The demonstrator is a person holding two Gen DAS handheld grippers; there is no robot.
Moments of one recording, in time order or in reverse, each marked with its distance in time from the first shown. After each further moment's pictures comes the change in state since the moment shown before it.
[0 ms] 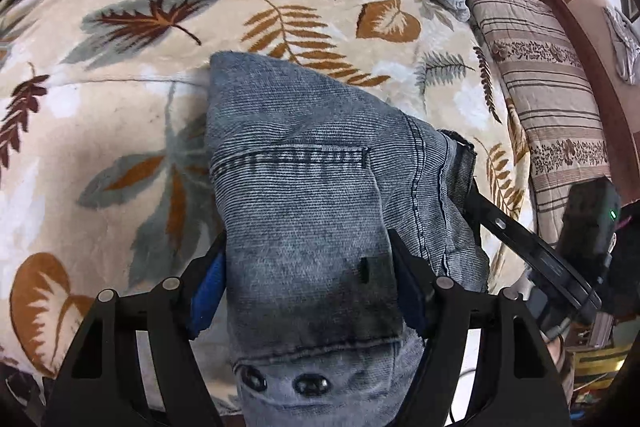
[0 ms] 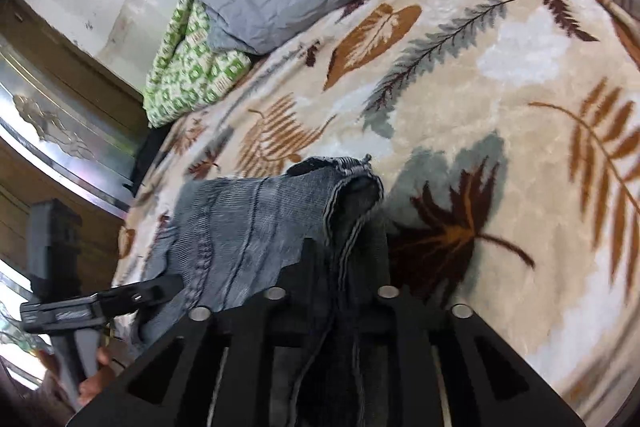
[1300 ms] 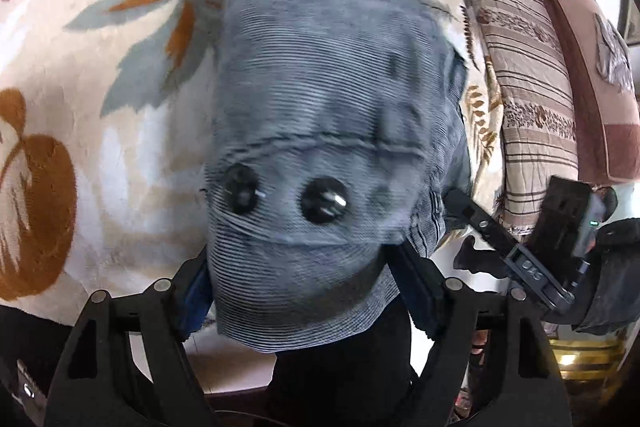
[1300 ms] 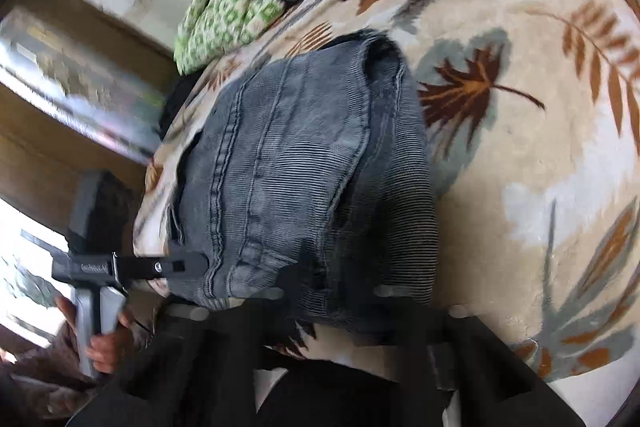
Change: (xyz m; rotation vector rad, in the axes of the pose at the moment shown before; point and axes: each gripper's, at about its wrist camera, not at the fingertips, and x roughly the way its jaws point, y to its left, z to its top) left arm 0.004 0.022 -0.069 -0.079 0.188 -0.182; right arm -0.024 0.025 -0.072 -0.130 0.118 0.023
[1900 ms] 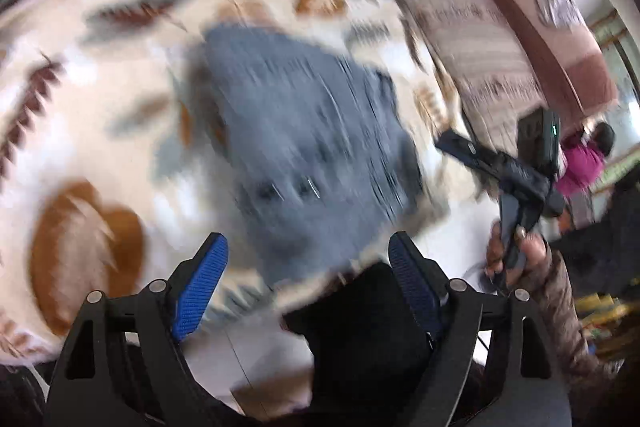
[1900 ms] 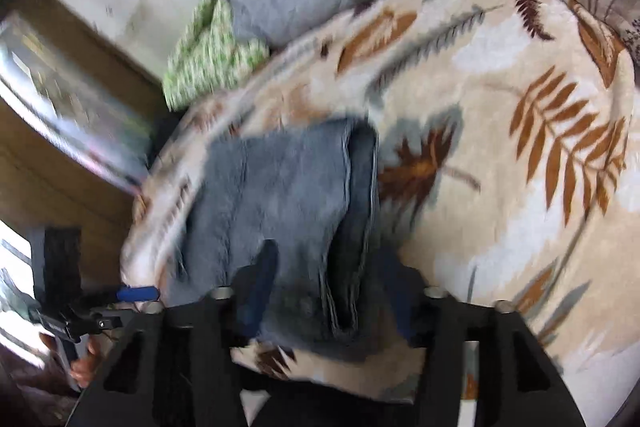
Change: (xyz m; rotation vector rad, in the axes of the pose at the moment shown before) left arm -0.085 -0.017 -0.006 0.234 -0.170 0.042; right arm -0.044 -0.027 0.035 0.087 -0.129 -0.041
